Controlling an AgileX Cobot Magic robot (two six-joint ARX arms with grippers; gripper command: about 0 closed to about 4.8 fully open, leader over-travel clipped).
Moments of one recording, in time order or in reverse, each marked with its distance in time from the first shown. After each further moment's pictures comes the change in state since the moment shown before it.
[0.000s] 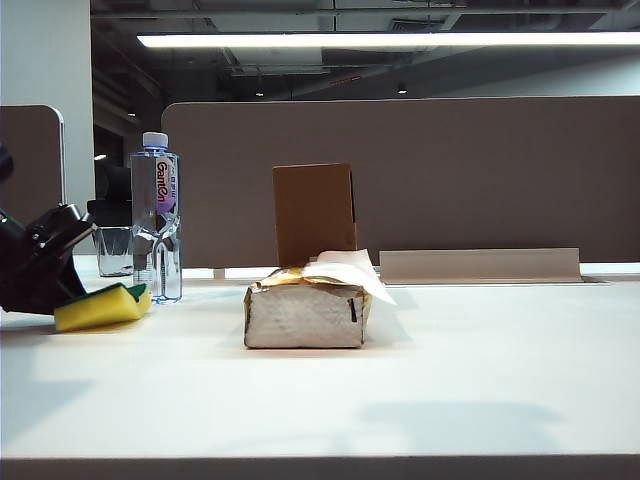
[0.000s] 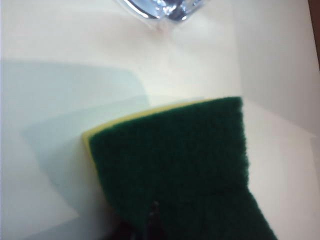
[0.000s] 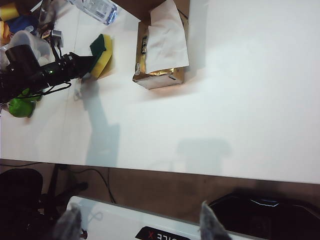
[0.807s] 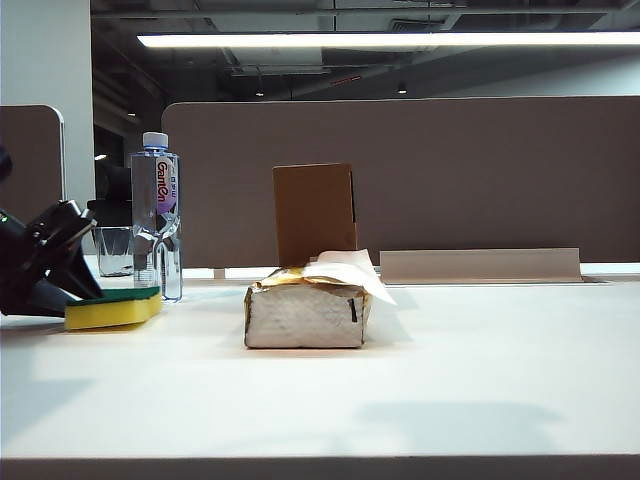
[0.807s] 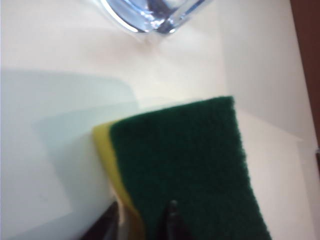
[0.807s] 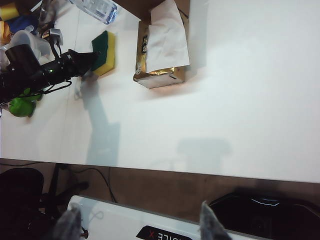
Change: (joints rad) left arm 0.002 0.004 0.001 0.024 0.055 0.000; right arm 0.000 0.000 0.000 -0.001 -0.001 0.003
